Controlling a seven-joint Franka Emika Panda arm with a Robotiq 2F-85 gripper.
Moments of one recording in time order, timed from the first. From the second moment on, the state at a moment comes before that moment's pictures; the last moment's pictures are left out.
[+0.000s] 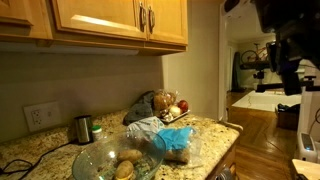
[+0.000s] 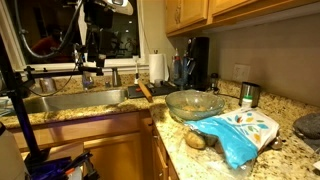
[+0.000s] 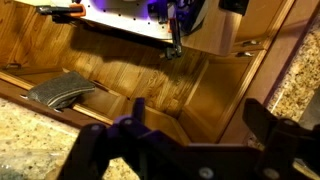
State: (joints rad) arm 0.18 -0.79 0.12 -2.53 0.20 1.55 0.01
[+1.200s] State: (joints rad) arm -0.05 -0.62 0.00 -2.47 -0.07 1.76 0.00
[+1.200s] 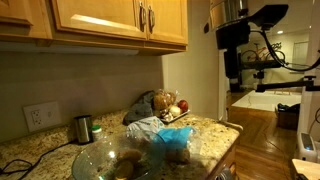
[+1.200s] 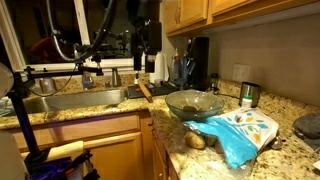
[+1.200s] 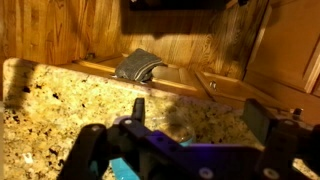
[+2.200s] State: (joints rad) arm -0.05 -0.59 0.01 -2.57 -0.07 1.92 0.03
